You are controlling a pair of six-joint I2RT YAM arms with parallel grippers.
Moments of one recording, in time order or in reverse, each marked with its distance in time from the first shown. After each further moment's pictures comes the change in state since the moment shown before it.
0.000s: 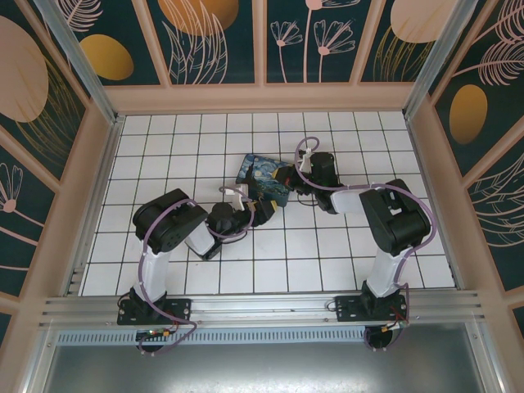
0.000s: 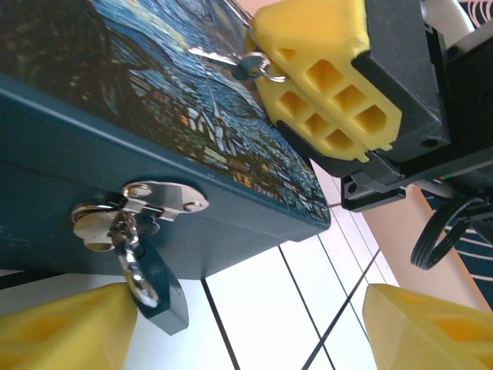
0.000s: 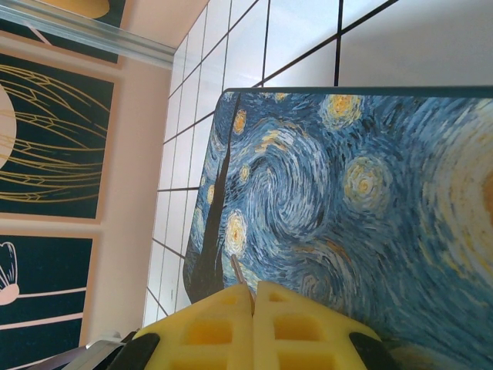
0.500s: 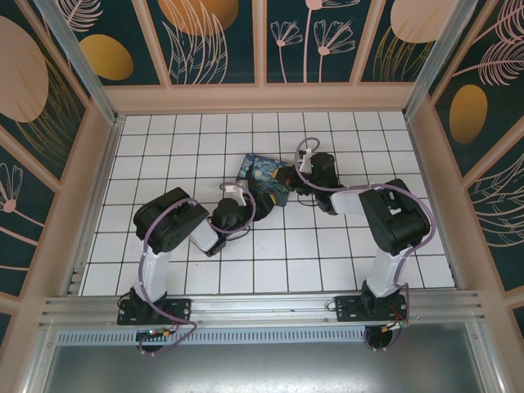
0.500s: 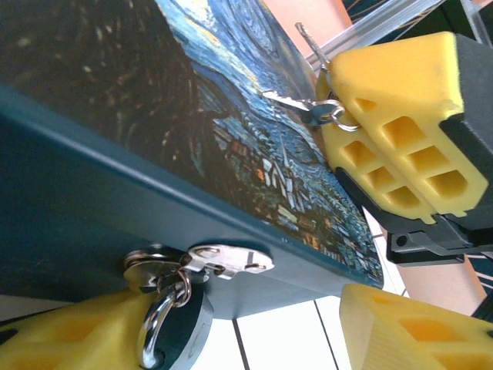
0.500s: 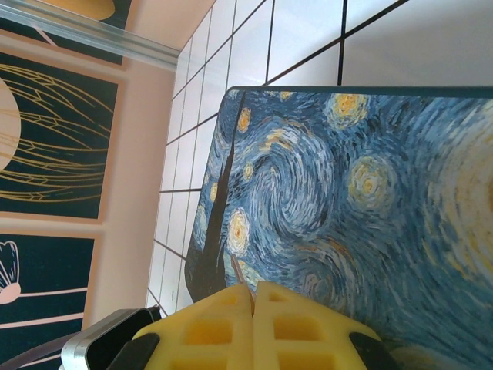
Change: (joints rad) left arm -0.003 -0.001 0.070 -0.136 -0.108 -0.056; right arm 0.000 0.005 -0.011 0.033 0.000 0.000
